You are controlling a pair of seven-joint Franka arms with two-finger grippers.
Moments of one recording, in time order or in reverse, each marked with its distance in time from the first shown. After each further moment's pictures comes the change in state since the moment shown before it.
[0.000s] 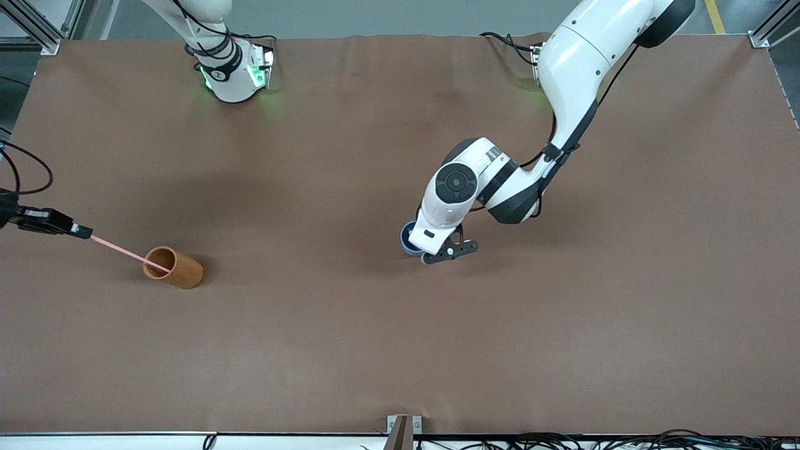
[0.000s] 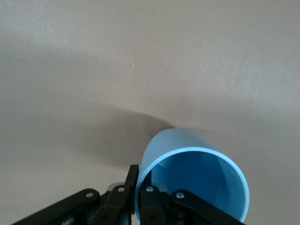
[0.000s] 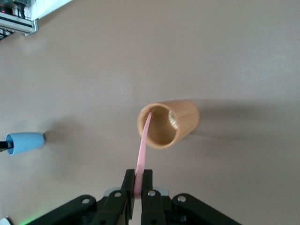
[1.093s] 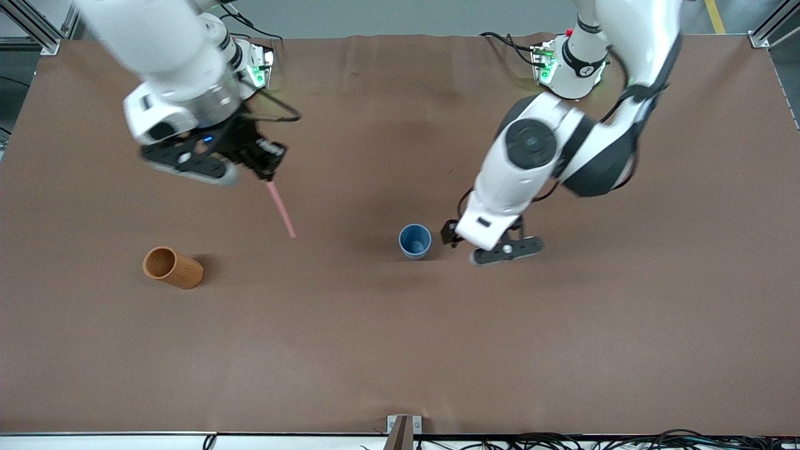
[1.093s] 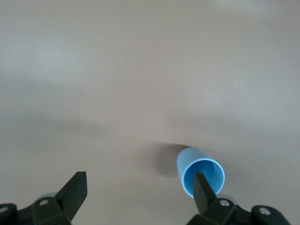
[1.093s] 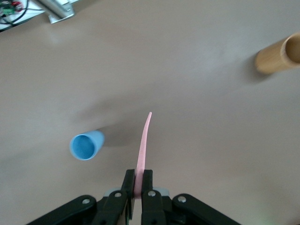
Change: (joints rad) left arm 0.114 -0.320 0.075 0.060 -0.109 -0.281 0.304; right arm 0.928 -0.013 0.016 0.394 -0.446 -0.127 1.286
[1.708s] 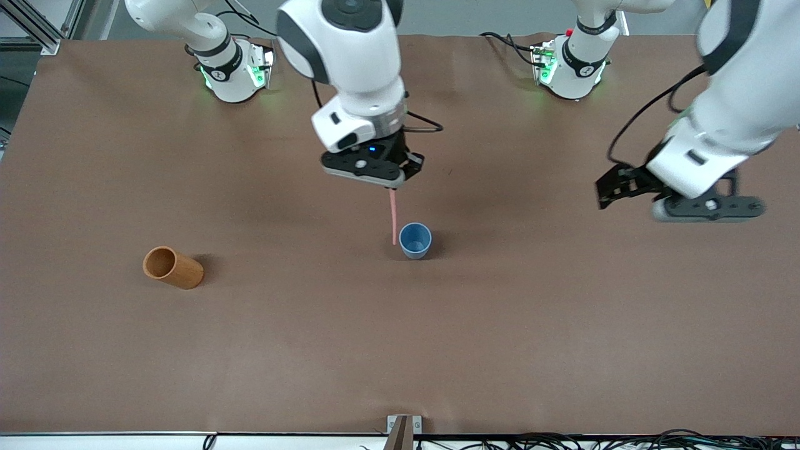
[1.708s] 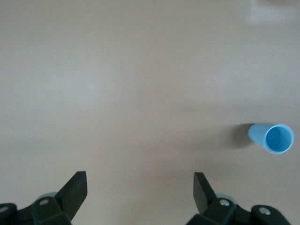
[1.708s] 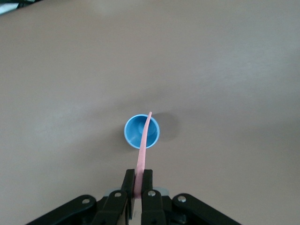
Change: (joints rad) left arm 0.075 -0.294 0.296 -0.006 -0.107 -0.274 0.619; right arm 0.247 0.285 -0.012 0.153 -0.064 0.194 0.177
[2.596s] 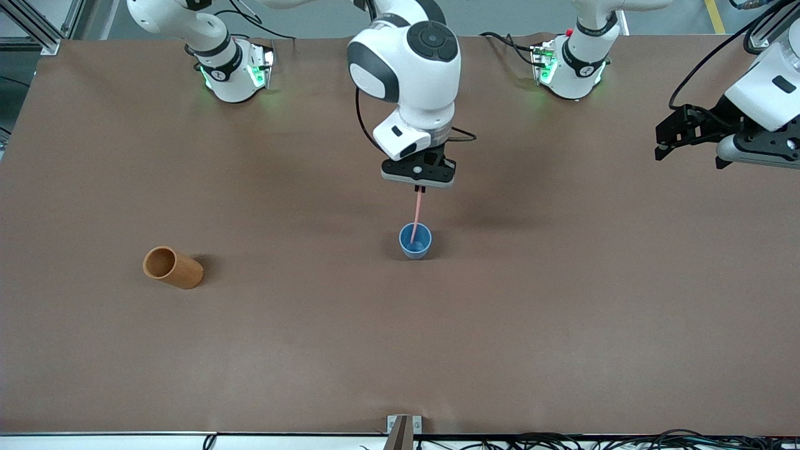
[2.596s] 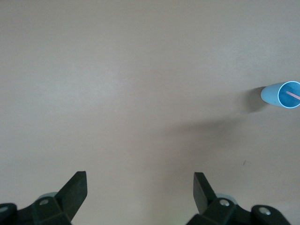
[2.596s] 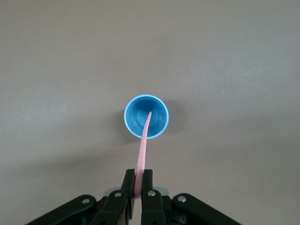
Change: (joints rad) left arm 0.079 -0.114 -0.022 -0.022 0.000 -0.130 0.167; right arm 0.092 0.122 -0.002 0.002 -0.087 0.052 0.024
